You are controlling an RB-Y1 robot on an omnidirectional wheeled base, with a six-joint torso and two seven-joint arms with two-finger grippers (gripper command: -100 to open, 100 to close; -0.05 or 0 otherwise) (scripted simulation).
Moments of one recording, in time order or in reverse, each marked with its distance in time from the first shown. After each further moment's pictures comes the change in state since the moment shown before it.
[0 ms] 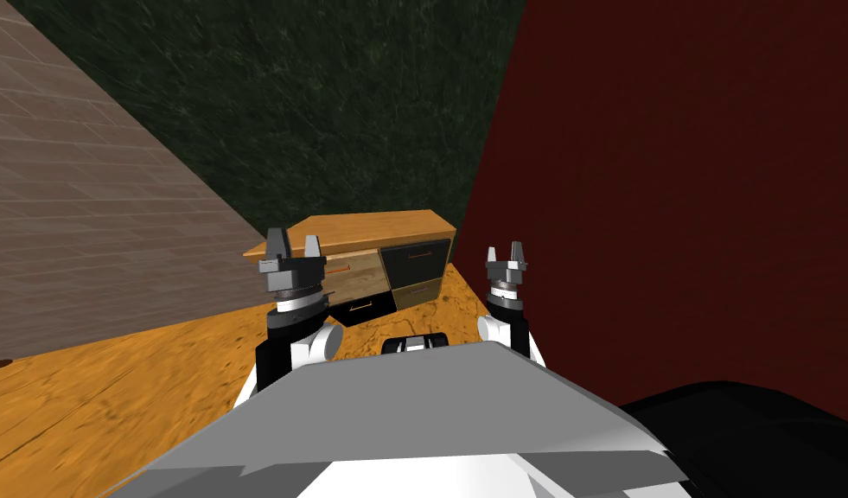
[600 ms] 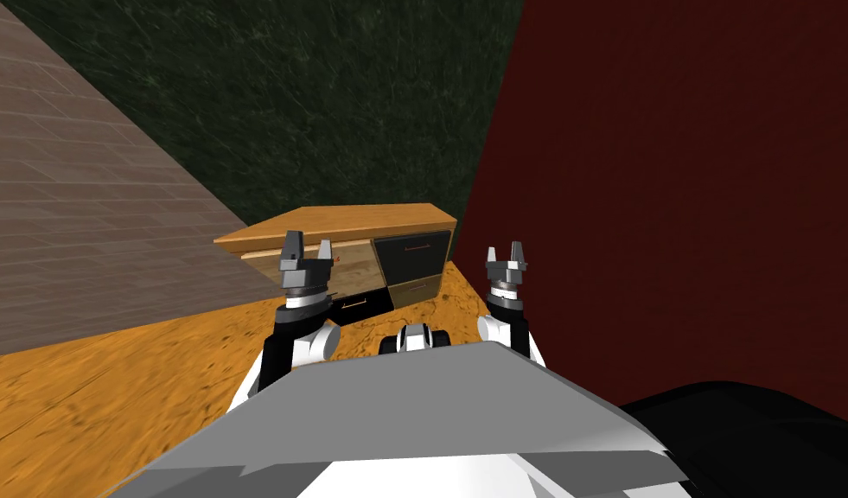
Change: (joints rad) left arm -0.018 0.081 0.006 0.052 -0.001 0.030 -0.002; right arm 0.000 0.000 0.000 0.000 0.000 0.000 0.000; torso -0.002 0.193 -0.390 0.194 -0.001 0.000
